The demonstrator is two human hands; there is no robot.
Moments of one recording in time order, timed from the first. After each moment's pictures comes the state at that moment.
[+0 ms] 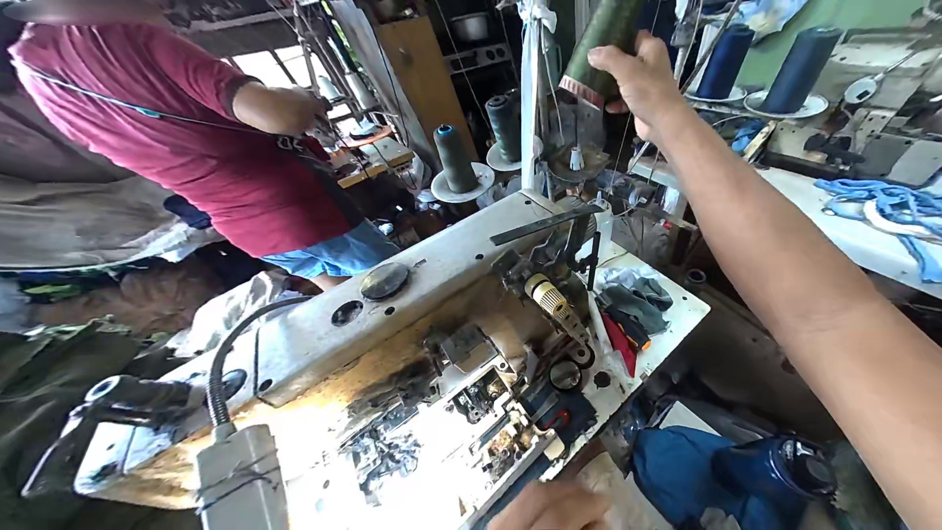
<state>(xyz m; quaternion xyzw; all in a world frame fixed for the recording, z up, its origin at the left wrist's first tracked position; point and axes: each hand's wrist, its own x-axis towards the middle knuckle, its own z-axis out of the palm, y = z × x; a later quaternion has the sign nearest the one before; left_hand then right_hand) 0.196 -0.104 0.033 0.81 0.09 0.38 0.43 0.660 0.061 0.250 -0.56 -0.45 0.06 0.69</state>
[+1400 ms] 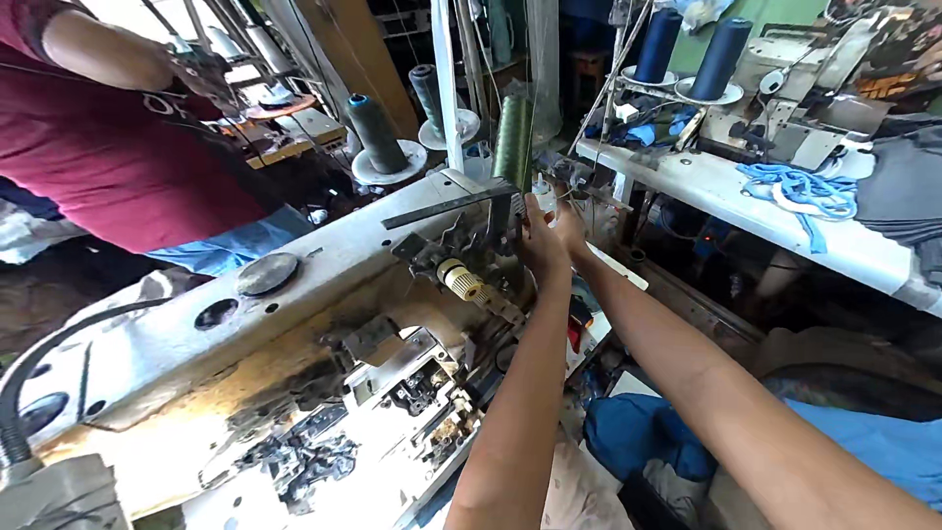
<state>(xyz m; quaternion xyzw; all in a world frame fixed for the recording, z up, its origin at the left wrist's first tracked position) 0.526 0.004 0.071 0.43 0.26 0.63 0.59 0.598 0.004 0.059 -0.80 -0.32 0.17 0.48</state>
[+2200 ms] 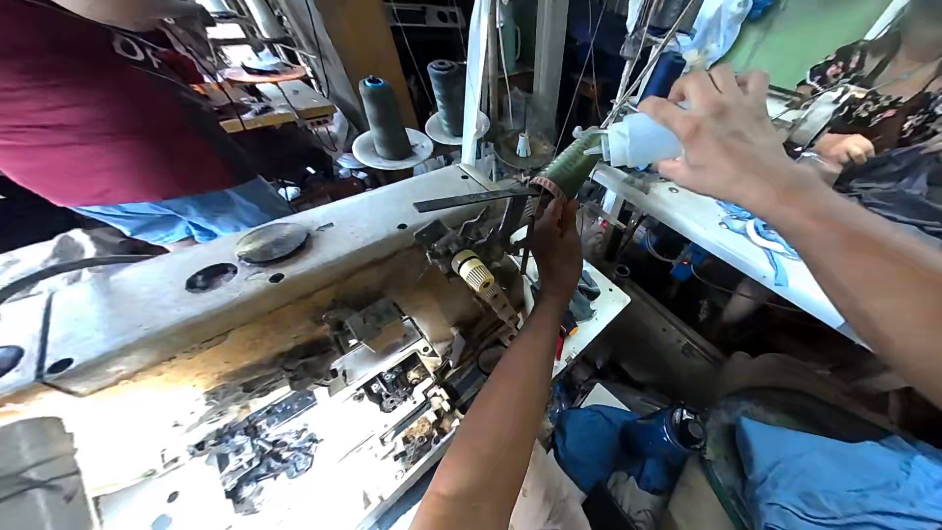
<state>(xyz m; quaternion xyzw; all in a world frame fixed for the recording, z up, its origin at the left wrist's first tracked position) 0.524 -0.002 0.073 0.68 0.20 0.59 0.38 0.640 -0.139 0.262 -0.76 -0.57 -0.32 -0.02</state>
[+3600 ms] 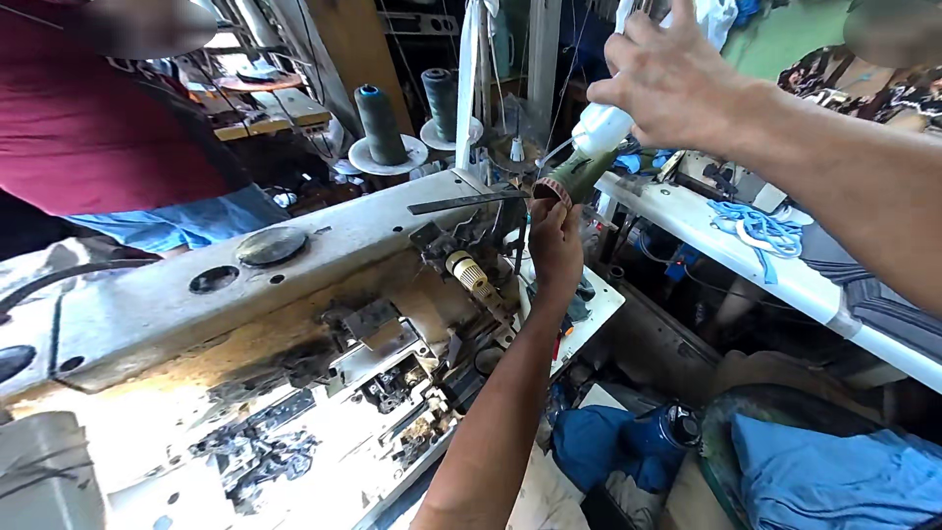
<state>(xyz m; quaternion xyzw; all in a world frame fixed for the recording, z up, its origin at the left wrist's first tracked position) 0.517 -0.013 0.083 0.72 0.20 0.56 0.36 0.606 -0.087 0.319 -0.70 -0.61 -0.31 -0.19</state>
